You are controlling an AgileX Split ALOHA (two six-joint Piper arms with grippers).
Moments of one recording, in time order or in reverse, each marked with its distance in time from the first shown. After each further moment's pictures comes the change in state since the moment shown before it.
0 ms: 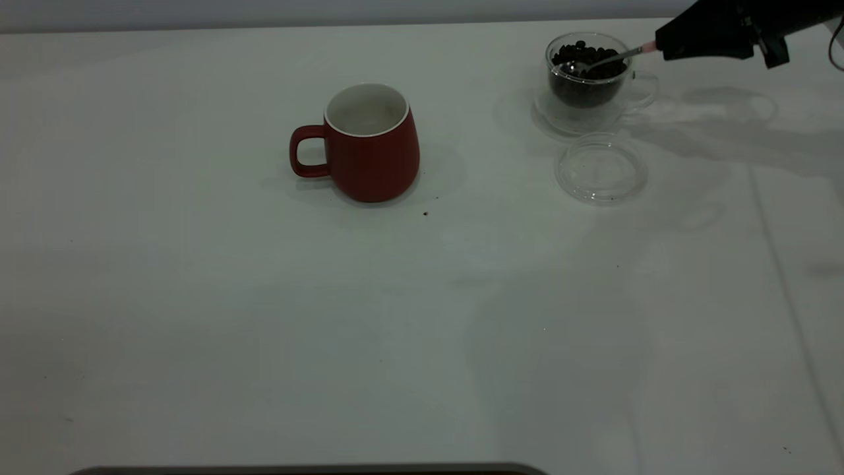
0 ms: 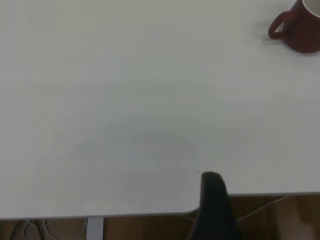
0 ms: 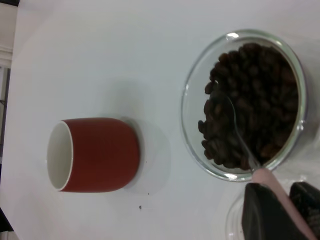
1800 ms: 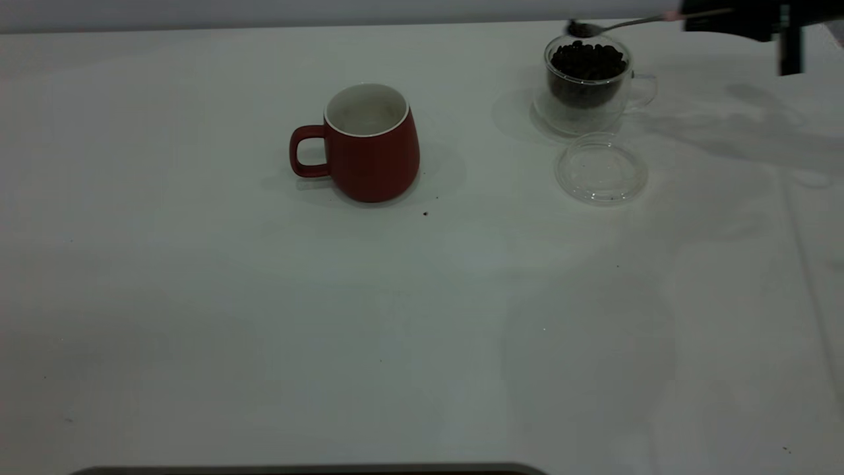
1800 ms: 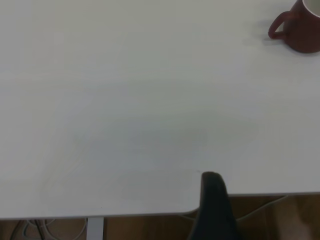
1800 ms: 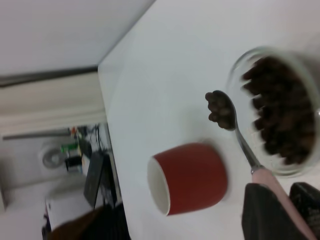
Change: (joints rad) left arm 0.000 0.000 0.000 0.000 0.000 0.000; right arm -0.042 0.016 -0.001 0.146 0.151 0.281
